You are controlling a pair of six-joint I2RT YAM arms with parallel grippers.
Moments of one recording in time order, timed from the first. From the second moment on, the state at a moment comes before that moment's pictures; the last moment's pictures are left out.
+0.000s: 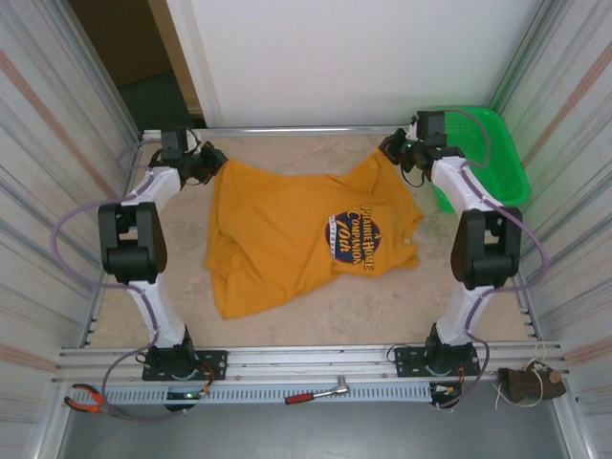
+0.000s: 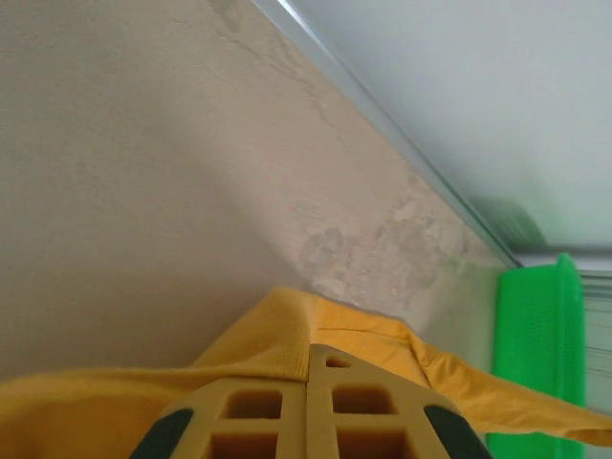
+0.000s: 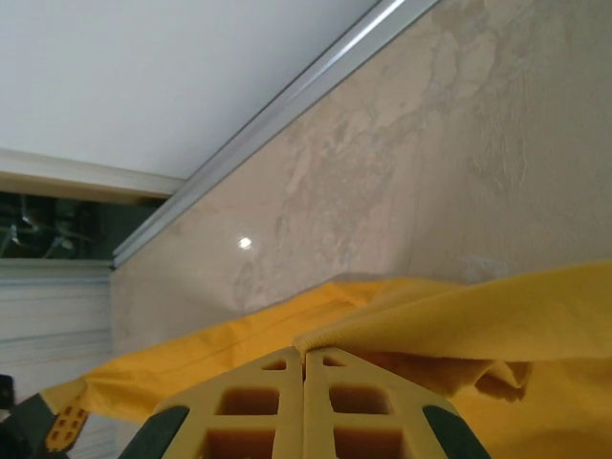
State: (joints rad) left arm 0.03 1.98 1.49 -0.21 0.50 -0.72; right arm 0.09 1.89 1.56 -0.33 -0.37 0.79
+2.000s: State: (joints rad) left arm -0.04 1.34 0.89 -0.39 0.31 -0.67; right arm 0.17 1.45 1.32 -0.59 -0.14 0.70
